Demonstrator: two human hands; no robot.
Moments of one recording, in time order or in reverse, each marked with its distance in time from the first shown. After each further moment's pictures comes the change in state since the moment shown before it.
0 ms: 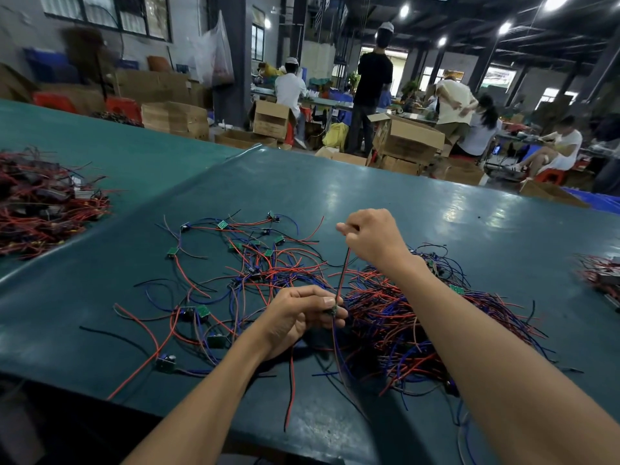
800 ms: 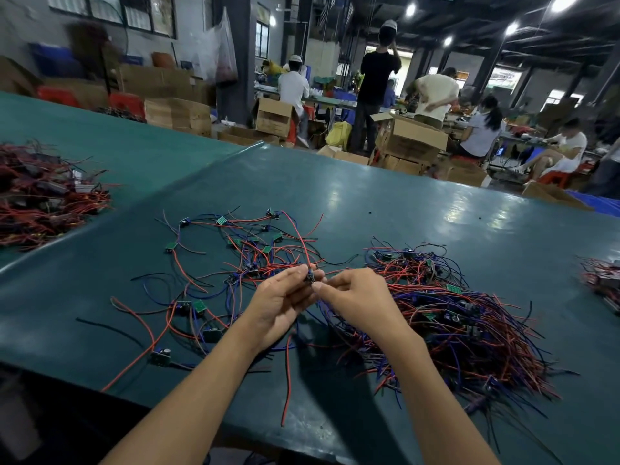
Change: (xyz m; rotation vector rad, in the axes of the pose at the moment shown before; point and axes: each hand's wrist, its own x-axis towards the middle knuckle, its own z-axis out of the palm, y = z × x) left_hand 0.013 -0.001 -0.008 -0.346 0.247 0.061; right_hand -0.098 -0.037 0.015 0.310 -0.211 0.301
